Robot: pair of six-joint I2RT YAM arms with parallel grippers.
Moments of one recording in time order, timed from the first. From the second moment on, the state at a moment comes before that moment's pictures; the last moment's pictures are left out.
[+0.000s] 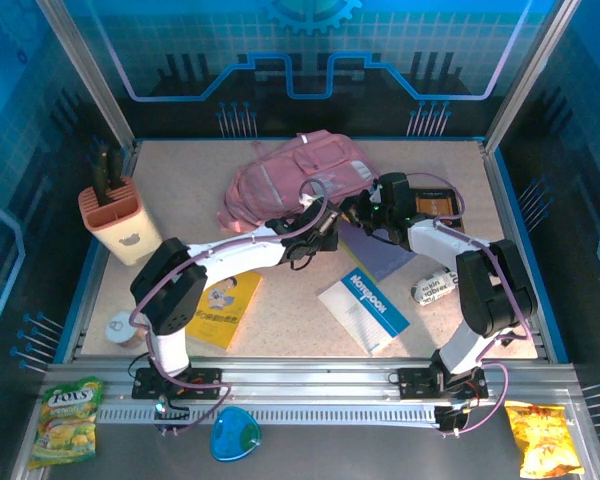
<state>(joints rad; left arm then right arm) -0.80 1.85 1.32 -0.34 -0.25 -0.73 0.31 1.66 0.97 0.10 -0.46 1.15</state>
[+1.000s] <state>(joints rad) -0.80 1.91 1.39 -0.39 -0.38 -0.66 0.31 1.66 0.98 0.10 -0.47 1.16</state>
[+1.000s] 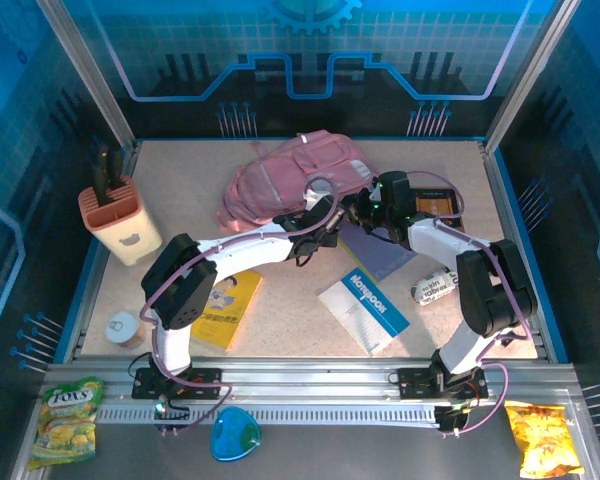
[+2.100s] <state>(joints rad) -0.50 1.57 0.95 -0.37 -0.09 -0.43 0.28 1.77 1.08 -0.06 -0.45 0.97</state>
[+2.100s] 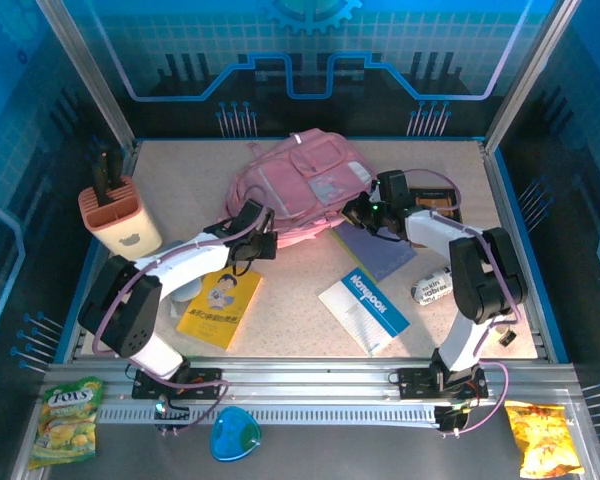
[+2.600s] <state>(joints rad) -0.51 1.68 1.05 -0.43 0.16 -0.38 0.27 1.61 0.86 0.00 -0.35 1.05</state>
